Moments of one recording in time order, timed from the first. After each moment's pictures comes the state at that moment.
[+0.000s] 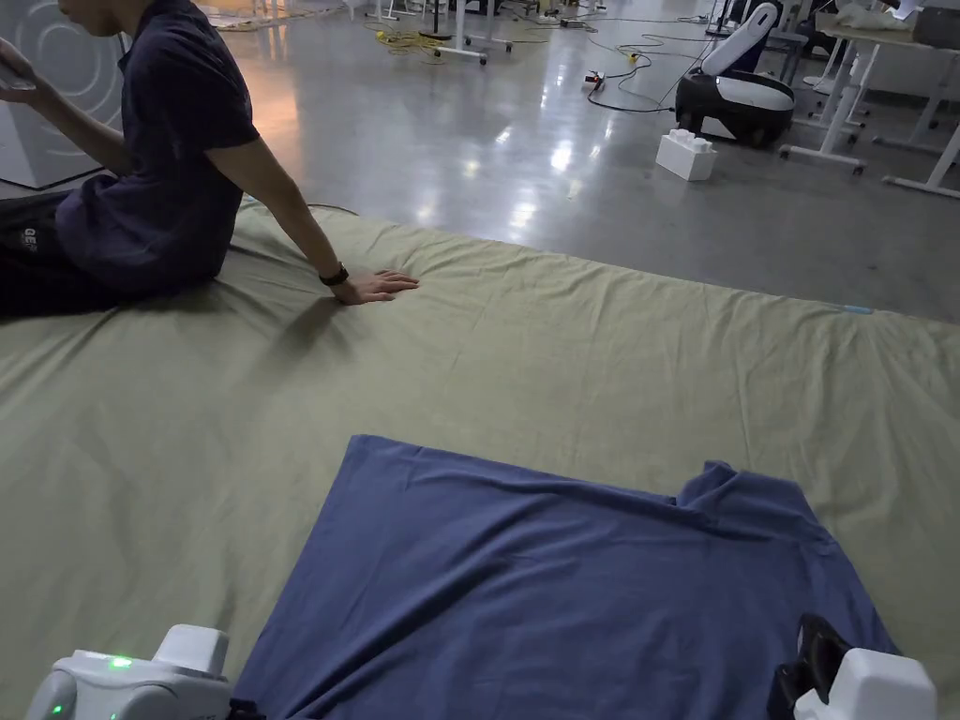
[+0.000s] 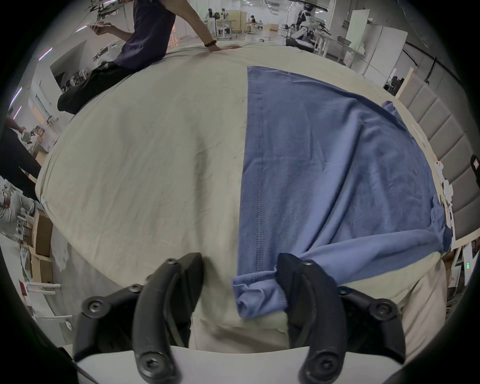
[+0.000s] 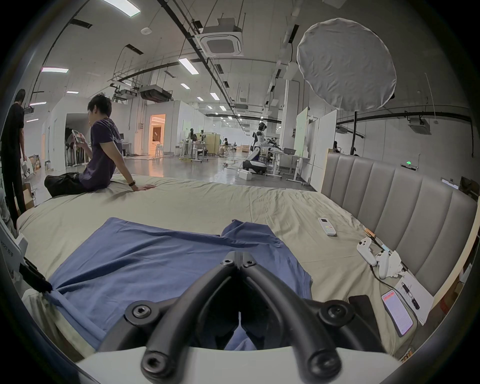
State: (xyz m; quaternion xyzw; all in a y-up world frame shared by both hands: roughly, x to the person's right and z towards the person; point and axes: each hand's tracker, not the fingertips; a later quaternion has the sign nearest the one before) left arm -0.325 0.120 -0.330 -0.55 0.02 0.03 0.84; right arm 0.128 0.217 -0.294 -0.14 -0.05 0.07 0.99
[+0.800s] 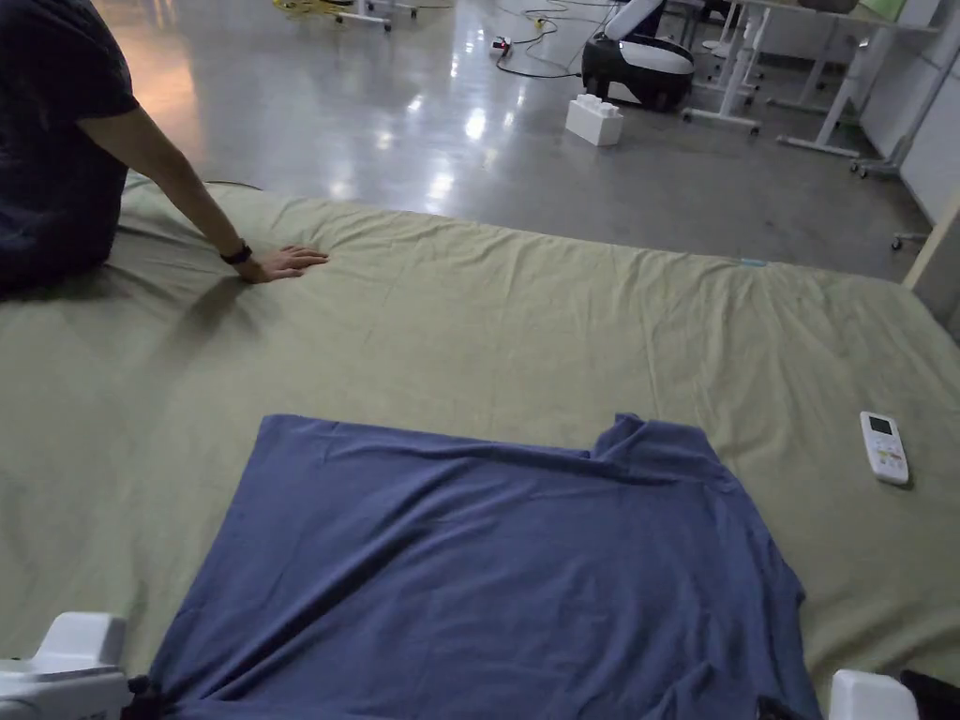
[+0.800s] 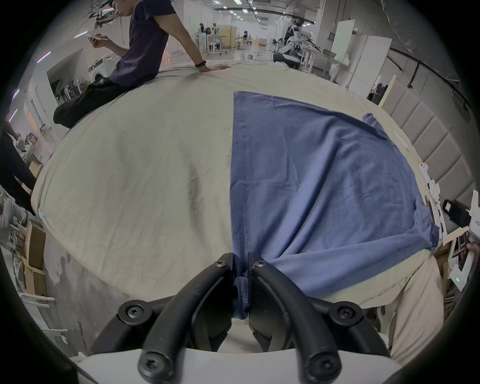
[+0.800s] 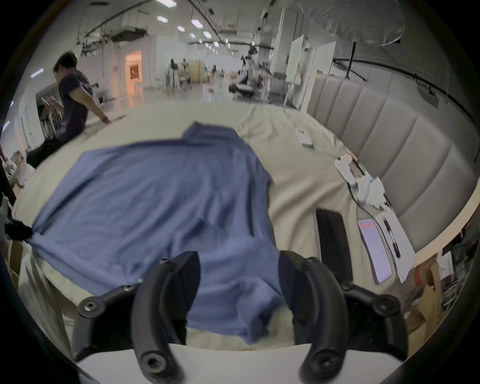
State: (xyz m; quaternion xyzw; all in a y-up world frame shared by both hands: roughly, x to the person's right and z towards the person) left arm -0.329 0.136 -0.319 -0.50 -0.01 0.02 0.86; right arm 0.219 0.180 -0.265 -0.40 -0.09 0.04 0.91
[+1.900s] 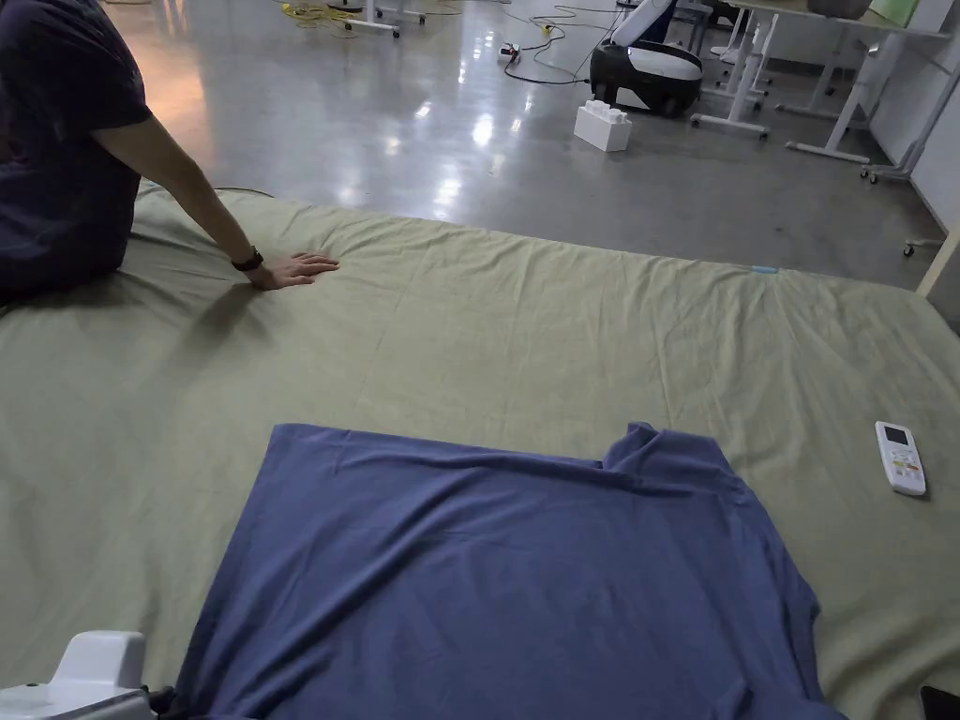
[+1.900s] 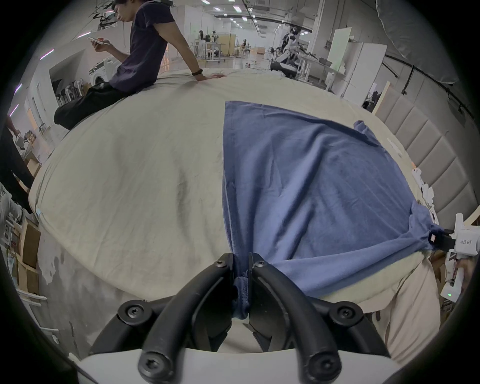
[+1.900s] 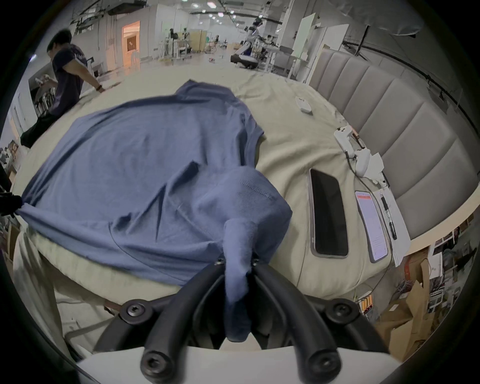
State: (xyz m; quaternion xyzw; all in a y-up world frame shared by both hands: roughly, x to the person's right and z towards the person) left arm -0.318 0.151 -0.303 -0.46 -0.02 0.05 0.88; right arm 0.230 0.161 -0.248 -0.48 -0.09 0.06 0.87
